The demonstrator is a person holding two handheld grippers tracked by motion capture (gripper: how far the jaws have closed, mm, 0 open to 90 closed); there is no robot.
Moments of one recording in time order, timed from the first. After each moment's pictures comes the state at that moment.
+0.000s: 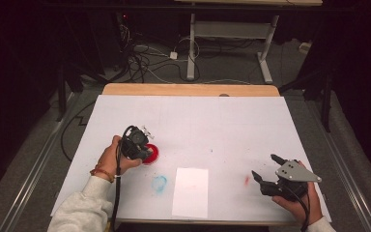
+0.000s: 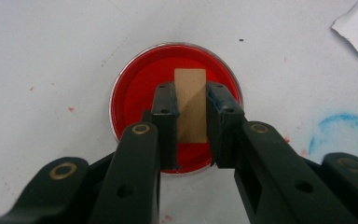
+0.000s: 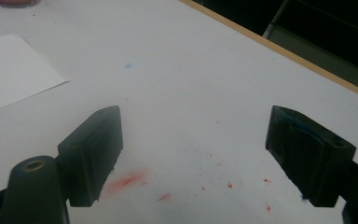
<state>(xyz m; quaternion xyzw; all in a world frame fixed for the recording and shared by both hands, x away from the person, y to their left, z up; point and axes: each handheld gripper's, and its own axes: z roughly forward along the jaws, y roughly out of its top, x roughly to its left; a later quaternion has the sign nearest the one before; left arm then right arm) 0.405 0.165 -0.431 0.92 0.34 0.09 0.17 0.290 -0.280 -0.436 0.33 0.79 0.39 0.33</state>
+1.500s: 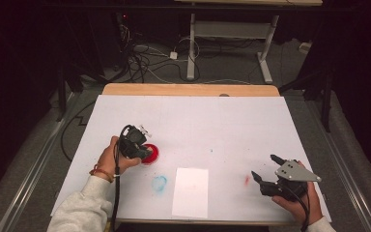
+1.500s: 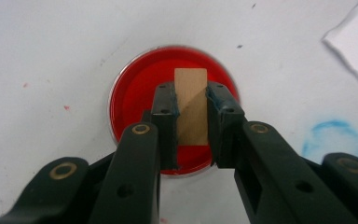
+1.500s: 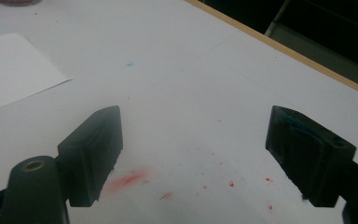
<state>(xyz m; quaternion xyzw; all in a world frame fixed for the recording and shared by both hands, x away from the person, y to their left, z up) 0.405 0.173 -0.424 0.91 0.36 0.08 0.21 0.290 -0.280 -0.436 0.33 0.79 0.39 0.33</state>
